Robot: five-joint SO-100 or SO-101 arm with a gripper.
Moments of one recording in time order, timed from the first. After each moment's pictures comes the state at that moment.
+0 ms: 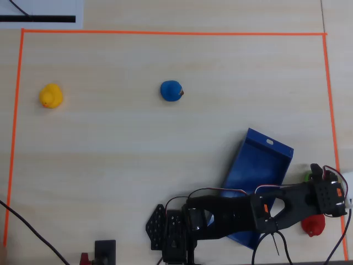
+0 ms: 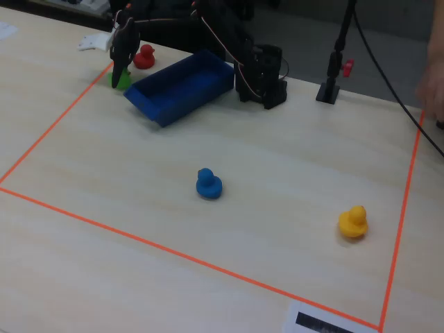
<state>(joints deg) 84.4 55.1 61.0 59.3 -89.7</state>
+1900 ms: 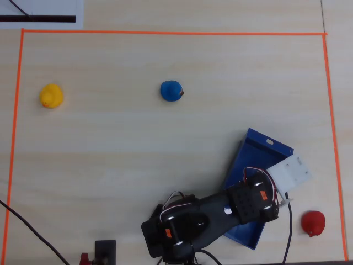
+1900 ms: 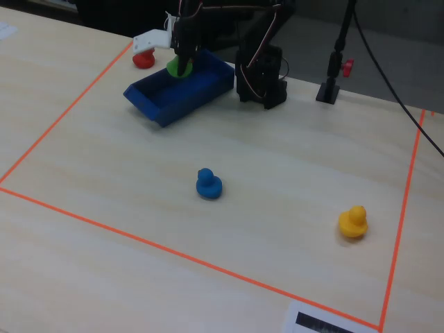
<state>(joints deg) 74.8 129.5 129.4 69.5 -96.8</state>
